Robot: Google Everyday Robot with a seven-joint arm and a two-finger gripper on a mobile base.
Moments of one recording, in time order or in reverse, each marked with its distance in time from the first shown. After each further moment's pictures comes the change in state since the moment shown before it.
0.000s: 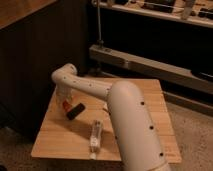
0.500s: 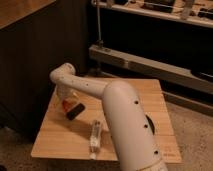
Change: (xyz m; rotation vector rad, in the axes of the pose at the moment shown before) arm 0.002 0.010 0.007 -0.051 -0.035 0.016
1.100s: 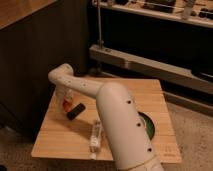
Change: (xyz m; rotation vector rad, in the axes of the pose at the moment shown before) arm 0.002 -0.004 0.013 -0.004 -0.039 -0.014
